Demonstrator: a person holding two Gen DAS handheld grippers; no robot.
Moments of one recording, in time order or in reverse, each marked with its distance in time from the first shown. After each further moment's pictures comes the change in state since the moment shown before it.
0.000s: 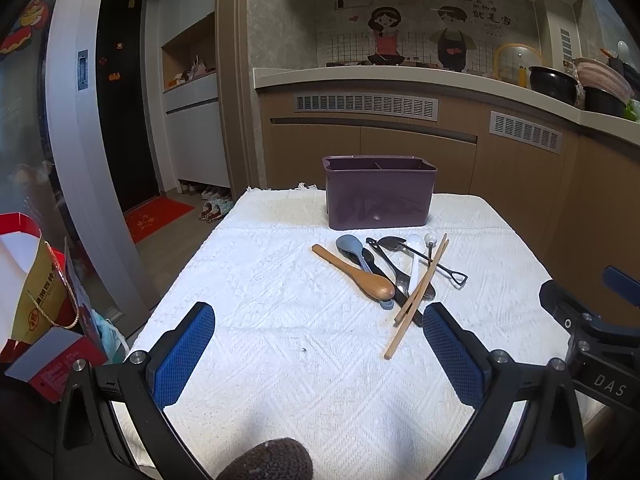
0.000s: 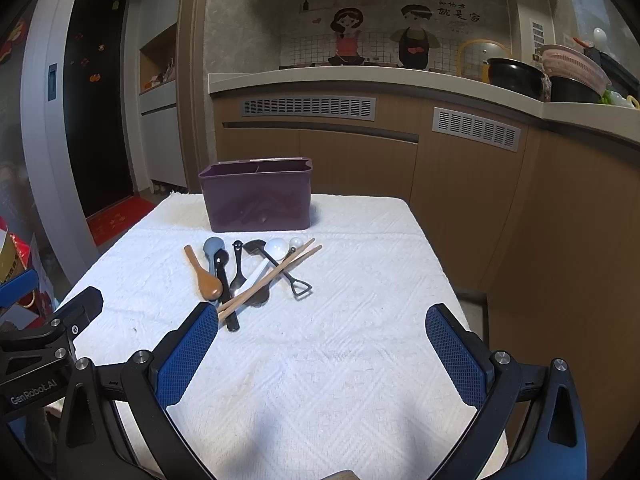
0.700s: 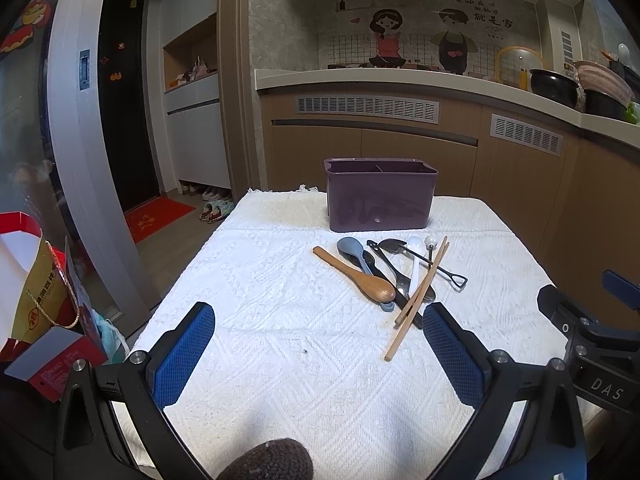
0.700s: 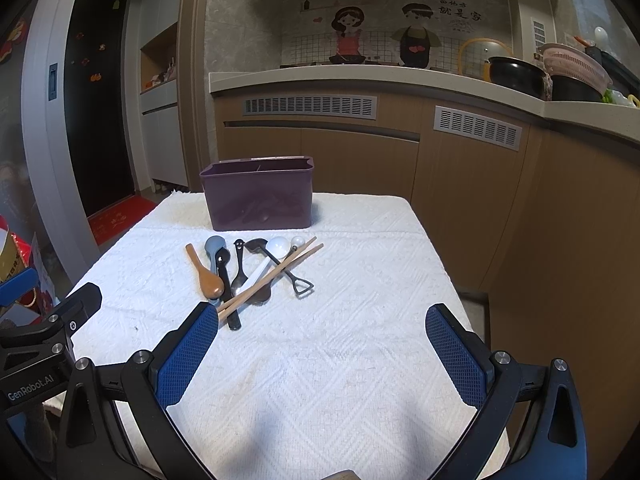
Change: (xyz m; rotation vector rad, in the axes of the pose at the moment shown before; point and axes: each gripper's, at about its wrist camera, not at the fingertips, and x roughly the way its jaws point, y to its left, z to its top) left arm -0.001 0.002 0.003 -0.004 -0.005 0.000; right arm 0.001 0.001 -0.001 -0.001 0.000 0.002
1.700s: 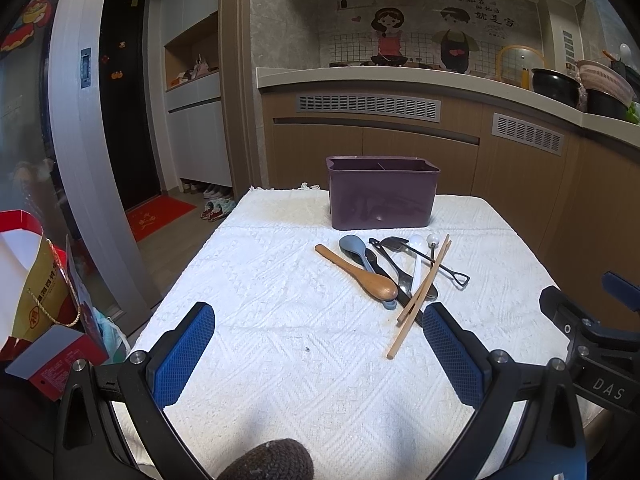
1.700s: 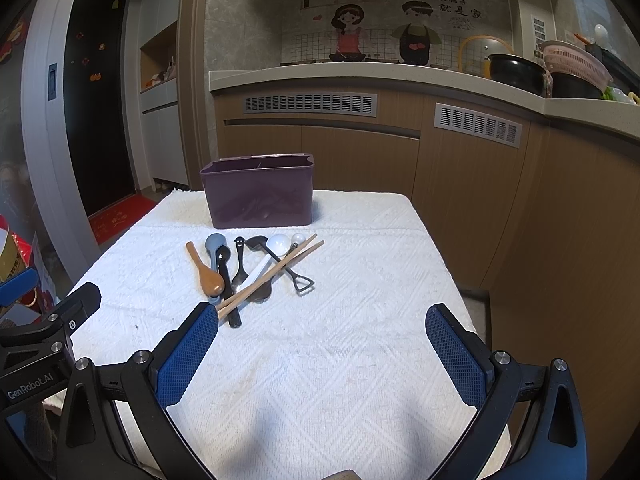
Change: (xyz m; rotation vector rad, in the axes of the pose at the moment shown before) left arm -0.002 0.002 -0.001 -0.005 -0.001 0.003; right arm 0.001 0.002 -0.003 0.001 0.006 0.003
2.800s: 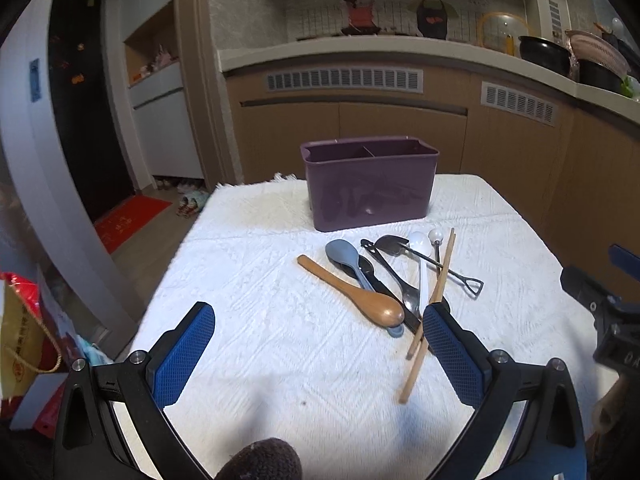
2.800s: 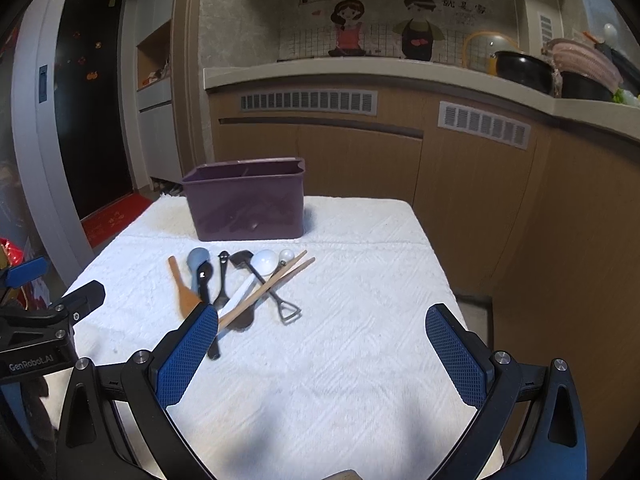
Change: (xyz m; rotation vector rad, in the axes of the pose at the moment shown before) left arm 0.080 0.001 0.042 0.096 0.121 -0.089; right arm 0.050 -0.019 0.031 0.002 0.035 0.009
